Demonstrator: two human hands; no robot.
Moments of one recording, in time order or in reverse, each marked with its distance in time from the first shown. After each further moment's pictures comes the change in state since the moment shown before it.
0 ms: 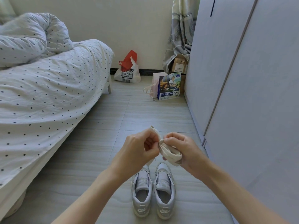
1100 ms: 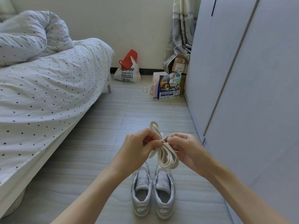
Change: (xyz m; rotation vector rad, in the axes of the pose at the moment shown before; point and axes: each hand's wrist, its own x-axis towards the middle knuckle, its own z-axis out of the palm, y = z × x) left_hand 0.005 -0.006 0.003 -0.121 -0.008 -0.091; right_hand 0.002 -0.004 -0.008 0.103 -0.046 0.030
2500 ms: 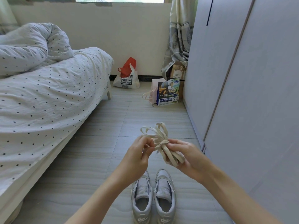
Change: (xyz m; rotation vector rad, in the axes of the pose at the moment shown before) left_hand 0.000 -0.014 0.005 0.059 -0.061 -0.075; right_hand 0.006 0.000 -0.005 0.155 0.021 0.108
